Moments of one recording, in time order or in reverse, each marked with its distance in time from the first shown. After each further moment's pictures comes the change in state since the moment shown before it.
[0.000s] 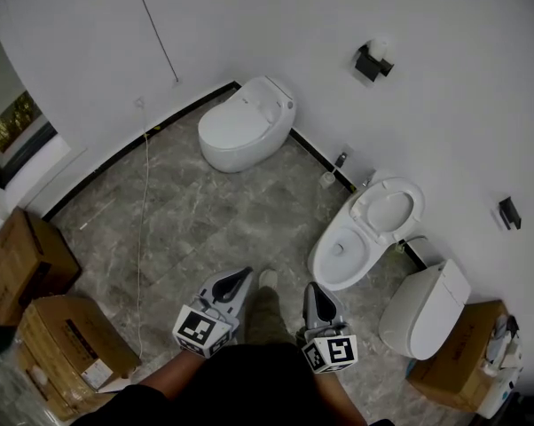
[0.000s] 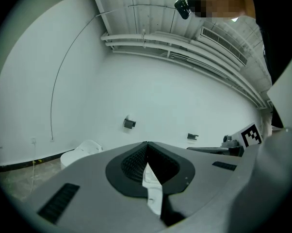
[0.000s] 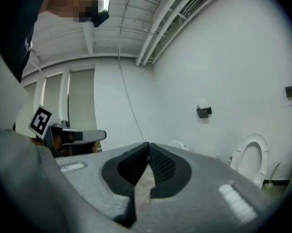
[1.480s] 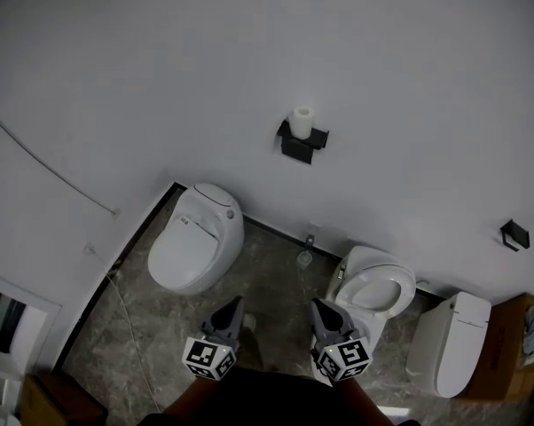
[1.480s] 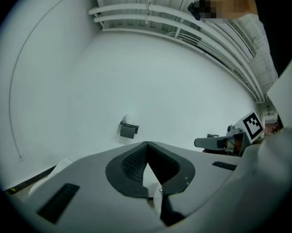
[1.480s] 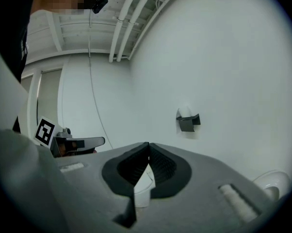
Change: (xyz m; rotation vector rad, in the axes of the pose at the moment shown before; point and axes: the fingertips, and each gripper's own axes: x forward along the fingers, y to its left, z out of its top) left arm 0.499 0.178 0.079 0.049 0.056 -0.114; right arm 0.340 -0.366 0.124 0.059 -0.014 -0.139
